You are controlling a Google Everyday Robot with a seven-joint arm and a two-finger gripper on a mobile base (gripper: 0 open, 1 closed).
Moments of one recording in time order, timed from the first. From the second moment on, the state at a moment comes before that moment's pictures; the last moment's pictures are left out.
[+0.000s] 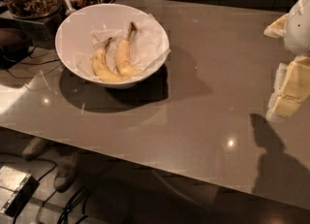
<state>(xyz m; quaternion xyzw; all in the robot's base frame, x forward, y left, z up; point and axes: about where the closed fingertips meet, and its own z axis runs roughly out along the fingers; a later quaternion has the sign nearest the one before) 0.438 -0.216 0.977 -0.60 0.78 -0.04 0.16</state>
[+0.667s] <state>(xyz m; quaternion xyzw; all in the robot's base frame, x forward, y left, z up) 0.454 -0.194 0.980 -0.61 0.78 -0.04 0.15</state>
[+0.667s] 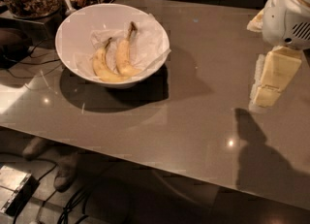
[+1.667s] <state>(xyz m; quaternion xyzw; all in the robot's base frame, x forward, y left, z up) 0.471 -0.145 0.966 -0.62 0.77 -0.04 0.14</state>
